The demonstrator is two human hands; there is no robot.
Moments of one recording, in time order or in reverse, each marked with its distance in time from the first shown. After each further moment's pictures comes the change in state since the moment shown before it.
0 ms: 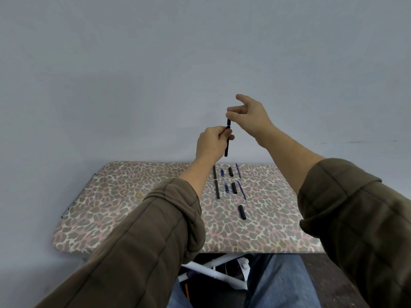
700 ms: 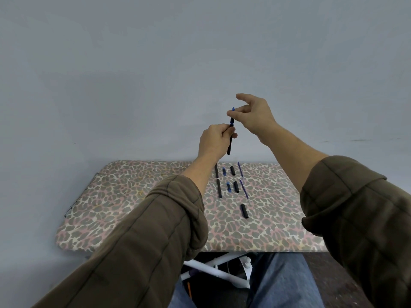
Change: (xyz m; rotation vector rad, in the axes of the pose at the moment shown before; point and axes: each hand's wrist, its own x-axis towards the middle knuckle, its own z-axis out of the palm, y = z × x) left_hand 0.002 0.002 0.000 0.058 -0.004 0.027; right_hand 0.002 0.001 0.000 -0.014 0.049 0.008
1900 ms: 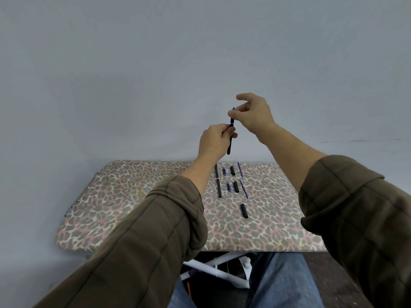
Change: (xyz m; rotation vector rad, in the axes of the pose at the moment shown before) left_hand -0.002 0.001 -0.001 -0.022 -0.006 -0.006; right_hand -0.003 -0.008 0.002 -0.049 0.049 -0.015
